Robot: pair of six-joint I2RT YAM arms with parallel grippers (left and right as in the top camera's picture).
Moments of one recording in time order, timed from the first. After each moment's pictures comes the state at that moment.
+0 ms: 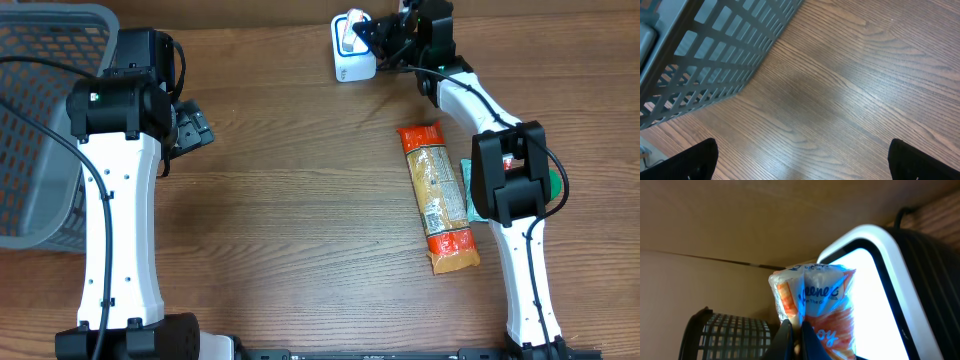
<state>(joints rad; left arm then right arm) 0.04 1.62 1.85 -1.50 -0.33 -0.46 0.24 2.63 2.13 0.20 -0.66 1.09</state>
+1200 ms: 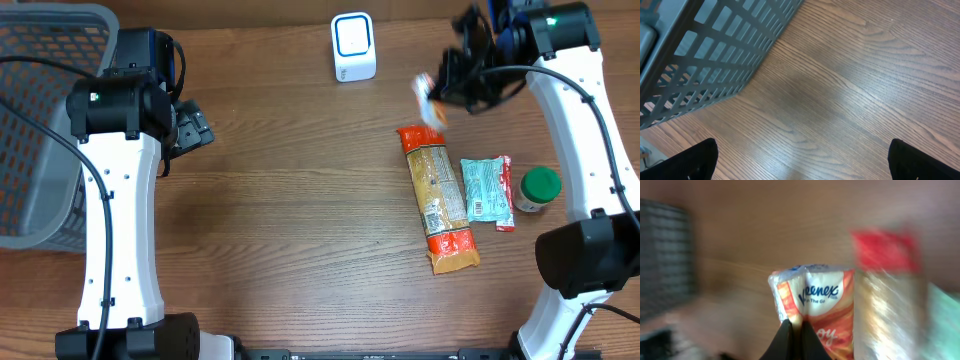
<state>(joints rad) 0.04 1.62 1.85 -1.50 -0.33 -0.46 0.16 1.99 2.11 -1.44 -0.41 0.25</state>
